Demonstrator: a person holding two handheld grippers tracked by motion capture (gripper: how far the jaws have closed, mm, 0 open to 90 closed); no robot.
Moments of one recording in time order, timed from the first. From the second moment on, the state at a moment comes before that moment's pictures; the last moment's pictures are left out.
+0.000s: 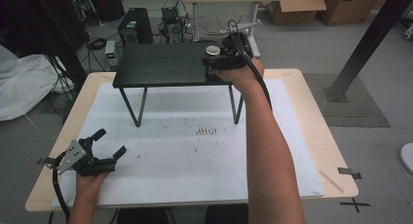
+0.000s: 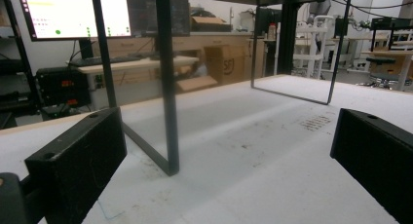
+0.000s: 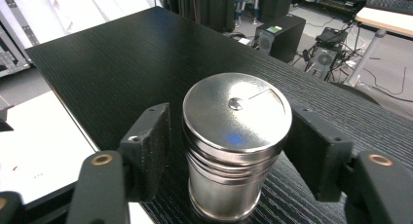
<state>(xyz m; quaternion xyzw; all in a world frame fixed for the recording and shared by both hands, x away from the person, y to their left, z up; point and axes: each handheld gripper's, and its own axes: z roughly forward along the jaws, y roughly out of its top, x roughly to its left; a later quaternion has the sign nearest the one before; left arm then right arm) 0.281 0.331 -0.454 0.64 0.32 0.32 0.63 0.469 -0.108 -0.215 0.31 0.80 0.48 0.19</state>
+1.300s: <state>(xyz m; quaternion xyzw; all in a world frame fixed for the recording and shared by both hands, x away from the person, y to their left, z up) 0.281 0.331 -0.454 0.64 0.32 0.32 0.63 0.431 -0.151 -0.198 0.32 0.75 0.55 0.19</state>
